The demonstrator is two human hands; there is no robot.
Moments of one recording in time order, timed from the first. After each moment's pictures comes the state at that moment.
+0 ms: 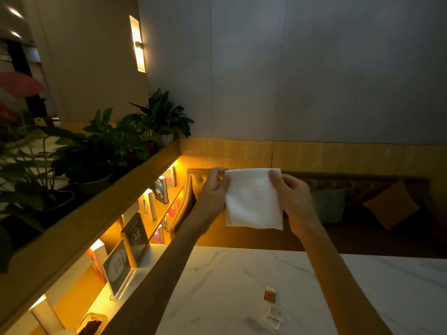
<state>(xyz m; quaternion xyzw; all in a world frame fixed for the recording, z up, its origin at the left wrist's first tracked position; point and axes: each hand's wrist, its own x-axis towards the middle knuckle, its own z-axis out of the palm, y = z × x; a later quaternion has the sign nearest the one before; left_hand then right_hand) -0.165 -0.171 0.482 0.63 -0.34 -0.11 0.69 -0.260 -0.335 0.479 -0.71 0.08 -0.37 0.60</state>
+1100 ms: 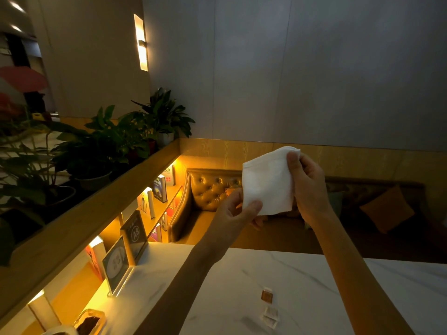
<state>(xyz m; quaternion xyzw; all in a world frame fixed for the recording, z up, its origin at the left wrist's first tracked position) -0.212 -0.163 0.460 0.55 -0.43 -0.15 0.70 -0.270 -0.331 0.517 -0.71 0.01 -0.44 0.55</state>
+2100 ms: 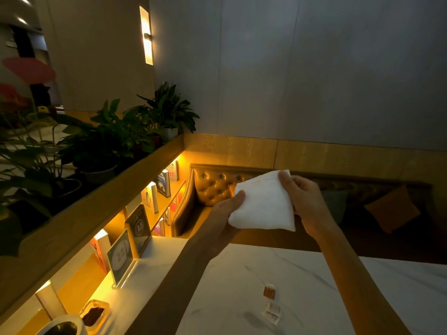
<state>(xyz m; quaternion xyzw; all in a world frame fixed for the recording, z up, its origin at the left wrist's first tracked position) -0.187 -0.150 0.445 0.43 -0.23 -0.35 0.80 -0.270 -0.329 0.483 -0.74 0.08 -0.31 0.59</state>
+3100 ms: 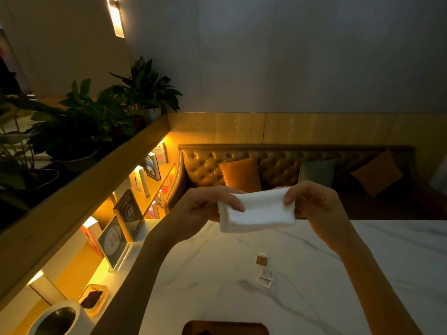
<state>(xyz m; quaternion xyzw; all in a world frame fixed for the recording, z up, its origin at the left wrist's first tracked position) -0.206 -0.114 0.454 0.58 -0.60 -0.12 0.54 -0.357 -0.326 0.451 -0.77 -0.08 -0.29 0.56</state>
